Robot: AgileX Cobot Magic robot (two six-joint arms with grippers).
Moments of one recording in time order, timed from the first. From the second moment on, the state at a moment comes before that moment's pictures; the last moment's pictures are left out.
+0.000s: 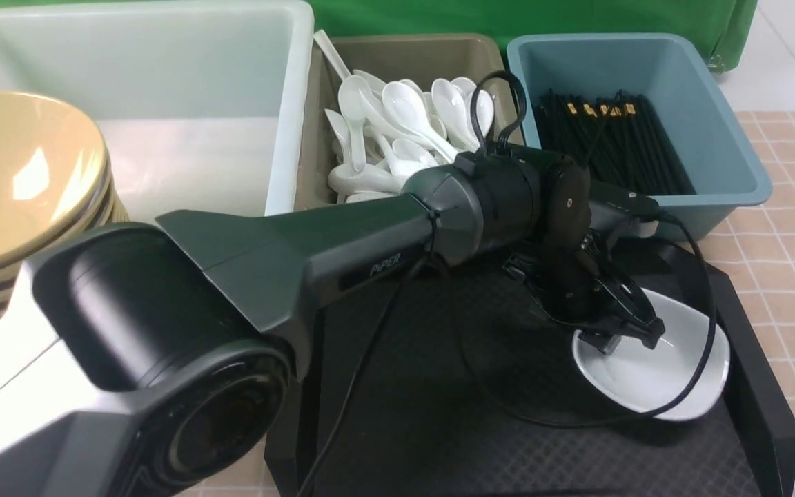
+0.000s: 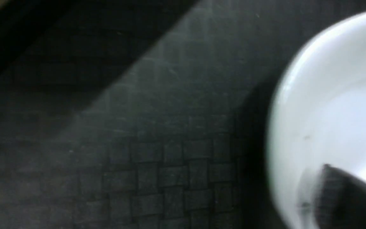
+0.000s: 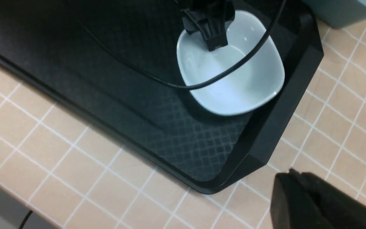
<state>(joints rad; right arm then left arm) 0.63 0.71 -0.95 -0.22 1.26 0.08 -0.82 2.30 -1.89 -0.30 0.80 0.11</state>
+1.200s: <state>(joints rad) 1.00 1.52 -1.66 0.00 1.13 -0.29 -0.10 1.11 -1.07 -0.03 0.99 0.02</state>
